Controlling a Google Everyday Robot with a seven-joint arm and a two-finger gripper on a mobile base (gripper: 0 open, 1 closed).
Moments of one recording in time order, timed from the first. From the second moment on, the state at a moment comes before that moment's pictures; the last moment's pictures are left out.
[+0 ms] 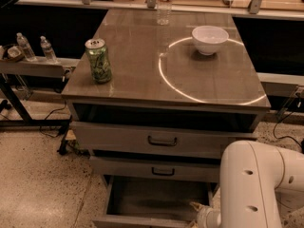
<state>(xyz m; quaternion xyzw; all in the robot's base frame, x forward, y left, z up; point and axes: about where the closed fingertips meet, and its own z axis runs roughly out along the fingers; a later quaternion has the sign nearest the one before) 0.434 -0.192 0.200 -0.53 0.78 0.06 0.33</state>
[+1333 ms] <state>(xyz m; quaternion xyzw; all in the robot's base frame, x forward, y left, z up) 0.477 -0.166 0.253 -0.53 0.75 0.06 0.40</state>
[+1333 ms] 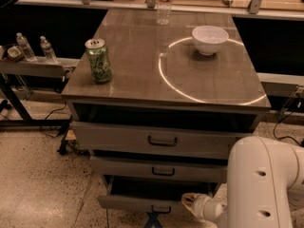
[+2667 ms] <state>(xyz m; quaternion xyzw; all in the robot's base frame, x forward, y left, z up) 0.446 -0.190 0.229 -0.53 0.77 0.04 0.36</state>
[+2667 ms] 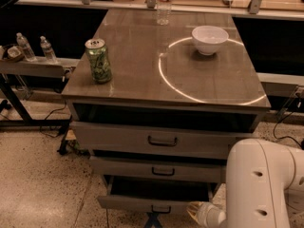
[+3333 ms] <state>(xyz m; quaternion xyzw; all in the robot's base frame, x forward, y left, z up) 0.433 -0.219 0.178 -0.51 0.79 0.01 0.34</state>
